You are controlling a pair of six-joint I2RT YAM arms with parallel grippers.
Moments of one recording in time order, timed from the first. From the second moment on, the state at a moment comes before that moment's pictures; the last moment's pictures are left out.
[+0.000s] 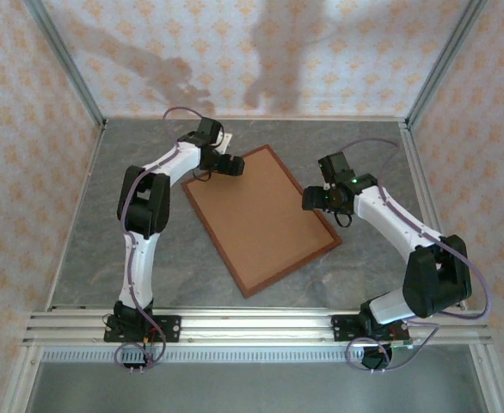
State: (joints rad) left arm -0.24 2.26 1.80 -0.60 0.22 -0.09; right arm 0.36 1.44 1.08 -0.76 0.06 0.40
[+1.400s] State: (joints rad) left arm -0.24 2.27 1.82 -0.65 0.26 -0.04; right arm 0.36 1.47 1.07 -0.76 0.03 0.41
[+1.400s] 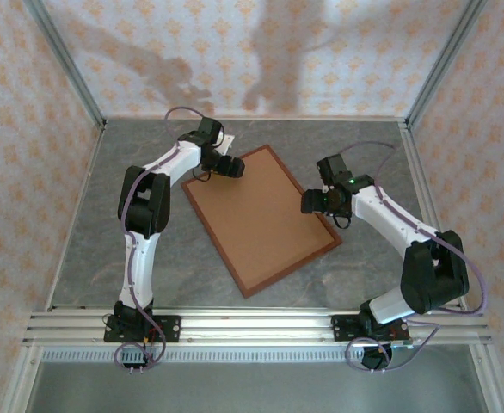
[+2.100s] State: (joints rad) left arm -0.25 2.24 1.79 -0.67 0.29 -0.09; right arm 0.36 1.50 1.06 -0.75 0.01 0.41
